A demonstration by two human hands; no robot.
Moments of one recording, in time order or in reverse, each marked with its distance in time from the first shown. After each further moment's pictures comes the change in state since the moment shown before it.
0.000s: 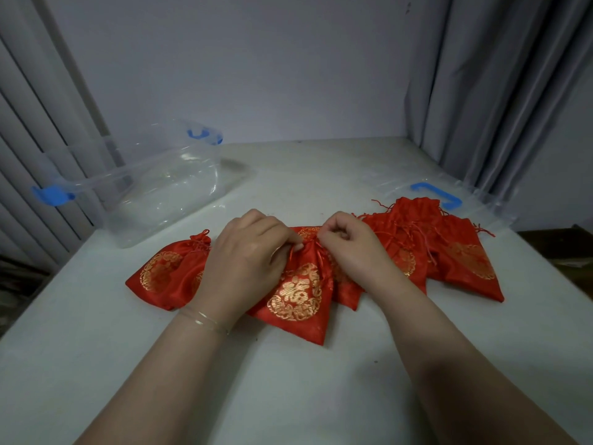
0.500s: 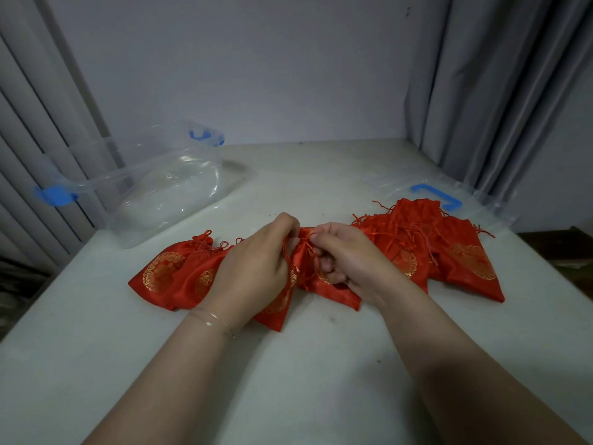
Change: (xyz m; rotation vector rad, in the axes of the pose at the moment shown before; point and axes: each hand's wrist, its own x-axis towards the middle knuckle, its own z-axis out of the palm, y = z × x) left_hand -0.001 0.015 0.001 -0.184 -0.138 -0.273; right_hand 0.001 -0.001 0.008 0.426 -0.219 0.246
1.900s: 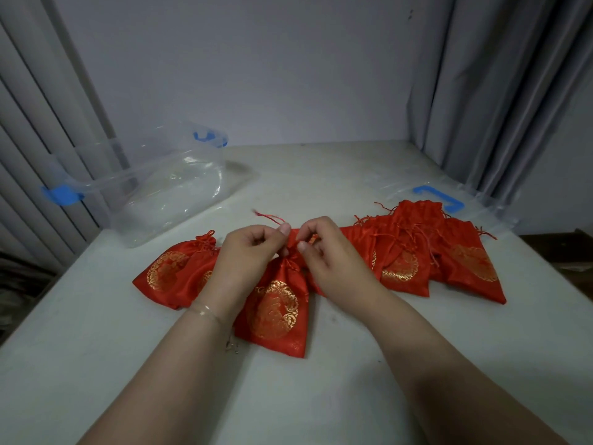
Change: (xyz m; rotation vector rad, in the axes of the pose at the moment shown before) left_hand 0.007 -0.002 -0.001 -0.771 0.080 -0.558; right_hand -0.009 0.011 0.015 -0.567 0.065 -0.554
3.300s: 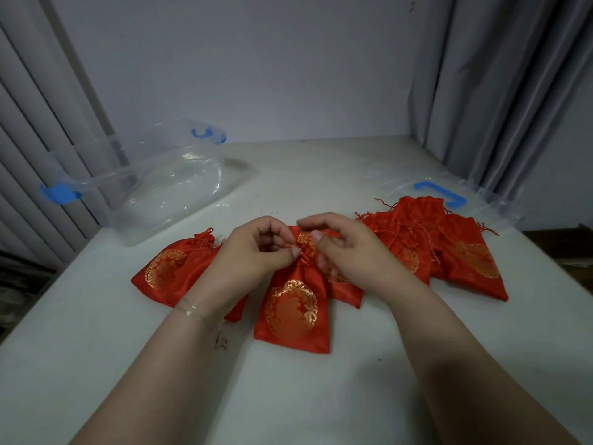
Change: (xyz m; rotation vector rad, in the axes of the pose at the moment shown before) left_hand -0.002 0.004 -0.009 0.020 -0.218 0.012; right_hand 0.005 -0.003 -0.026 0.200 -0.110 0.223
